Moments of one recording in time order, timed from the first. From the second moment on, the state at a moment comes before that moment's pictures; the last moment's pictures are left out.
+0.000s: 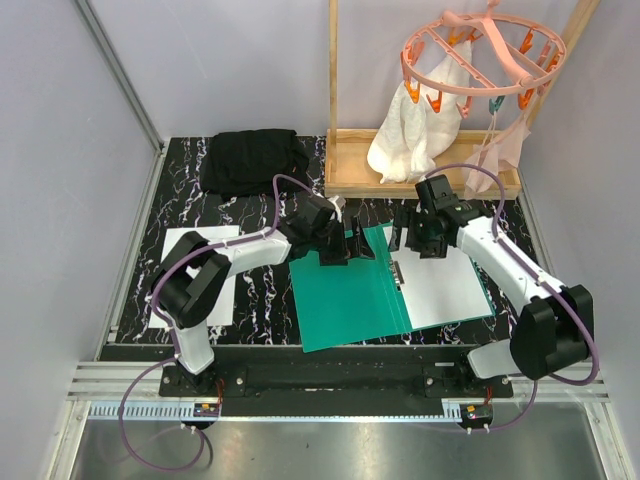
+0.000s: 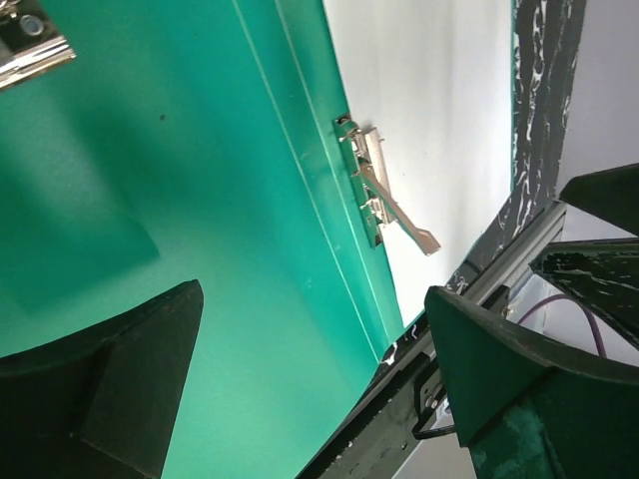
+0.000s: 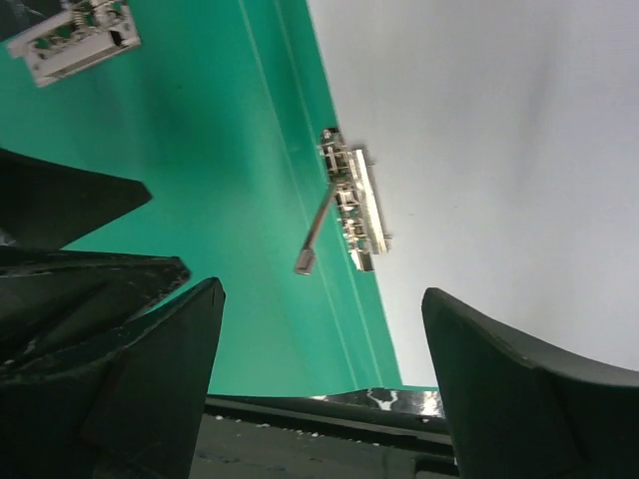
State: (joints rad) left arm -0.72 1.81 1.11 -0.04 0.35 -0.84; right arm 0.36 1.40 1.12 -0.79 -0.03 0.48
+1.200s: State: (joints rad) left arm -0.76 1.86 1.16 -0.06 0.36 -0.84; right arm 0.22 1.49 0.92 -0.62 -0.42 0.83
